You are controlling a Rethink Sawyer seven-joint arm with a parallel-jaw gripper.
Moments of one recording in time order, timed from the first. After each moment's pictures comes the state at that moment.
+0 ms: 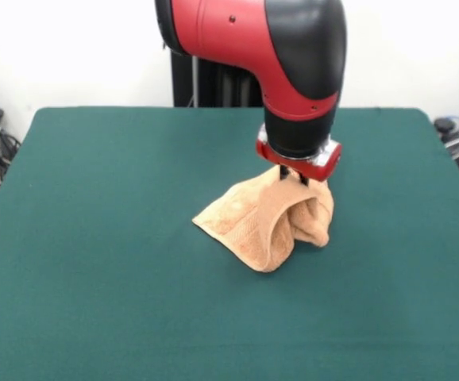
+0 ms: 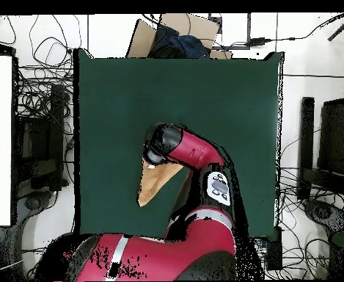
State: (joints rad) arm -0.11 -0.40 -0.12 1.59 0.31 0.66 1.86
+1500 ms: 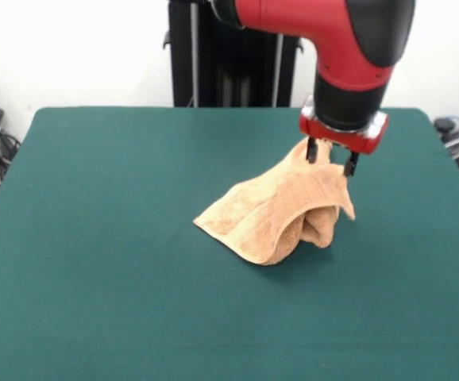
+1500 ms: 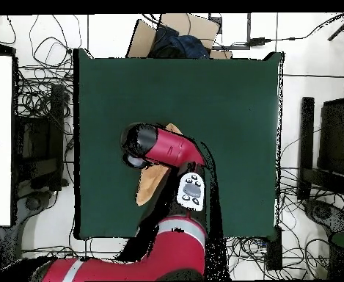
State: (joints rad) arm 0.01 -0.46 -0.16 1.59 0.29 0.75 1.86
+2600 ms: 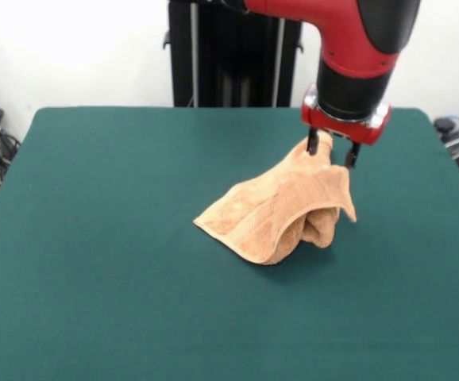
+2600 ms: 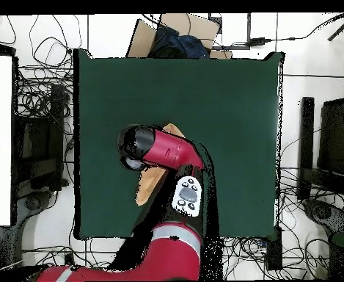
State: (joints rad) arm 0.04 -0.48 -0.18 1.60 0.29 0.75 1.86
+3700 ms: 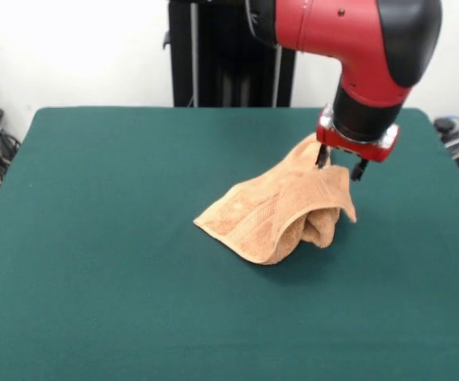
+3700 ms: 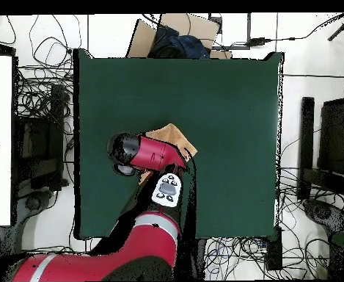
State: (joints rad) arm 0.11 -0.39 -0.20 1.59 0.31 0.70 1.86
